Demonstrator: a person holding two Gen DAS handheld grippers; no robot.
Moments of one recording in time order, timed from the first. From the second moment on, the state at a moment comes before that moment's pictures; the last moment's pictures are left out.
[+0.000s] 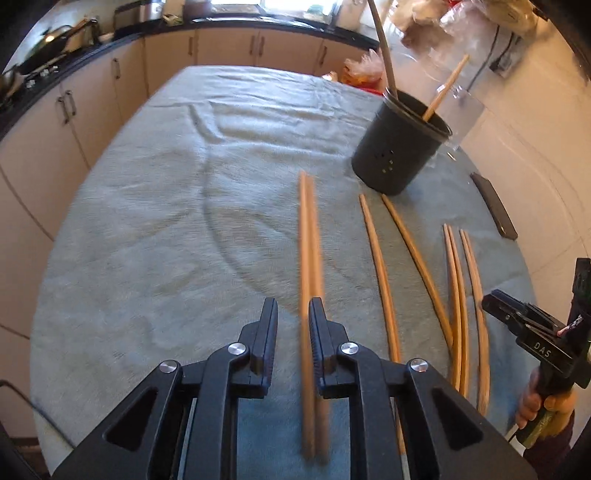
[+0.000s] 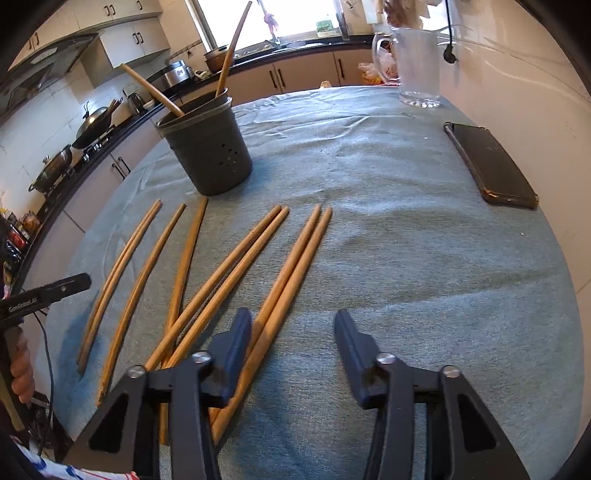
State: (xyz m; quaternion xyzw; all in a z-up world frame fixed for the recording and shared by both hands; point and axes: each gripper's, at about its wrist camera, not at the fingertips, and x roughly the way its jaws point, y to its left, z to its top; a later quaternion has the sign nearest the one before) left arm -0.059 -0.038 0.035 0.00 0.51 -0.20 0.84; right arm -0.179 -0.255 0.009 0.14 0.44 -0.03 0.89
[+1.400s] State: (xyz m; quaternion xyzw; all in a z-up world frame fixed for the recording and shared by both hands) left arm 0.027 -0.045 0.020 0.10 0.59 -0.14 0.79; right arm -0.122 -0.327 0.014 0.11 0.58 -0.08 0.80
